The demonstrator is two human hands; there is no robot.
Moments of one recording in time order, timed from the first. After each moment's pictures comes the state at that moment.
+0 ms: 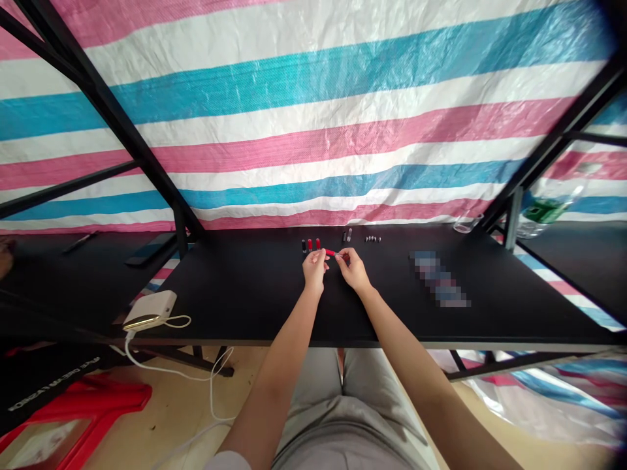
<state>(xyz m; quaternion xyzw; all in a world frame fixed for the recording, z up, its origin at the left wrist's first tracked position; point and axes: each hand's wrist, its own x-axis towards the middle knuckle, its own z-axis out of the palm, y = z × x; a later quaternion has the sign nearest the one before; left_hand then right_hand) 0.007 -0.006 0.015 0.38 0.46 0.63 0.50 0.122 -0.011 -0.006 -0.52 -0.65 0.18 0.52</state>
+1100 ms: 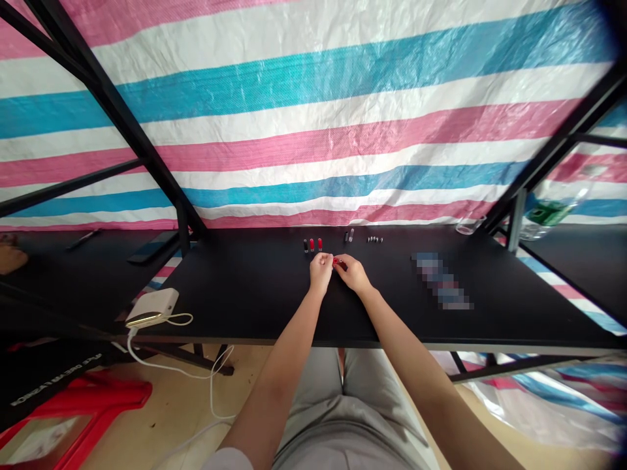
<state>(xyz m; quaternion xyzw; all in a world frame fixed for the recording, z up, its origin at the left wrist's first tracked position) 0.007 -0.008 0.004 0.46 0.49 0.57 0.46 0.121 -0.011 -0.011 -0.48 -0.73 0.17 0.46</state>
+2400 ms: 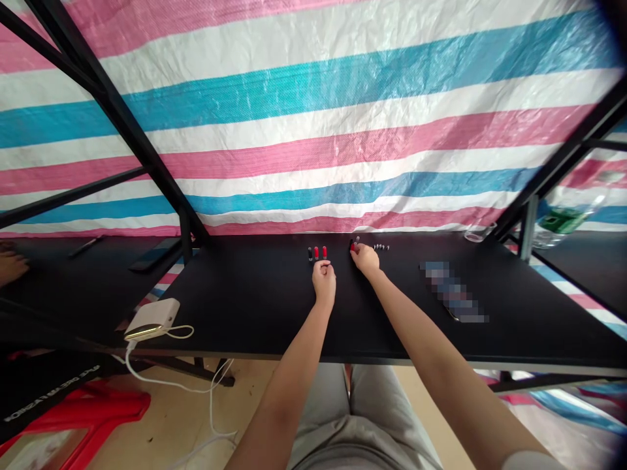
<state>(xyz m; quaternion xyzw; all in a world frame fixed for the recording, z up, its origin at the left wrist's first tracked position) 0.006 -0.003 -0.001 0.41 0.53 0.61 0.43 0.144 0.070 0.000 -0.74 -0.62 0.09 0.25</state>
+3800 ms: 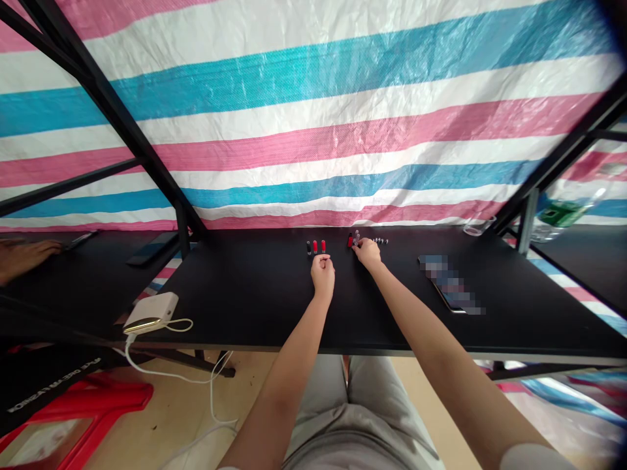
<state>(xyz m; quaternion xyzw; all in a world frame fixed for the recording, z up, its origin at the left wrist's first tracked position) 0.006 -0.003 -0.001 0.45 0.54 0.59 0.40 0.152 0.070 0.006 -0.77 -0.56 0.14 0.25</state>
